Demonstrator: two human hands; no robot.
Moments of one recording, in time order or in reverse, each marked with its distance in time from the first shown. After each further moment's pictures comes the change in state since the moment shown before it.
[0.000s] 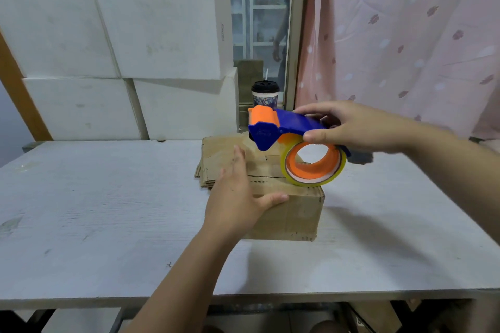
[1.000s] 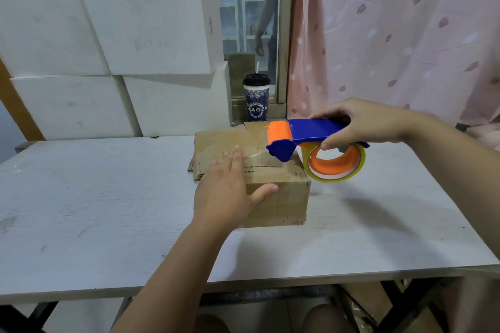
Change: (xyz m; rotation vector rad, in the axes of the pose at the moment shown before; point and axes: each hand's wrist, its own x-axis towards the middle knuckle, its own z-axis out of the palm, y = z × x) left_hand 0.001 -0.008 0.007 0.477 0.027 0.112; right_hand -0.008 0.053 -0.023 -0.073 -0.074 0.049
